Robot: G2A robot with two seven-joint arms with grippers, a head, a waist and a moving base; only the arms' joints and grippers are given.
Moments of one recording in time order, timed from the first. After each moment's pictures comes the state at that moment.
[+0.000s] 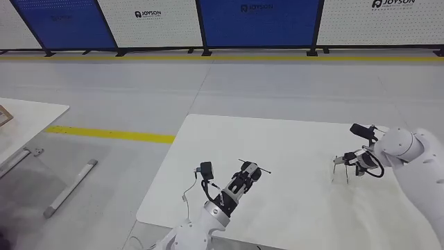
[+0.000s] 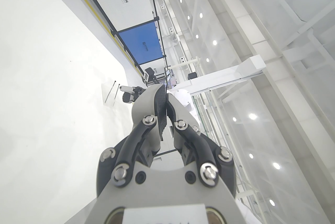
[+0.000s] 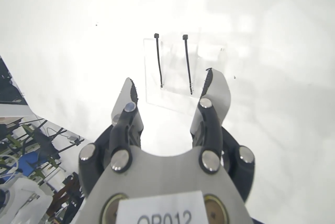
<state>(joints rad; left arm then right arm) 1.68 -1.20 -1.08 -1.98 -0.10 -0.08 0.08 -0.52 -1.14 0.86 -0.72 -0.47 0.13 1.23</state>
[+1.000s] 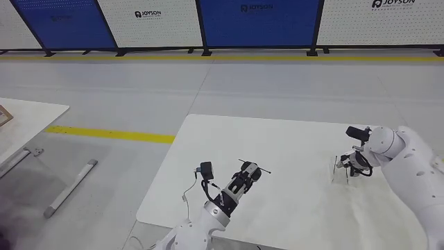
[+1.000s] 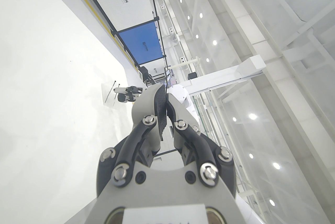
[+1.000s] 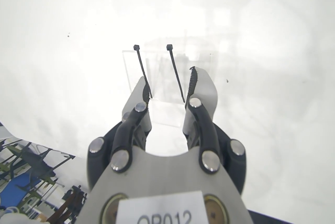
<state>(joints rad) 1.68 -1.20 -1.08 -1.98 -0.10 -0.08 0.08 -0.46 -1.23 0.77 -0.56 -0.51 0.17 1.19</state>
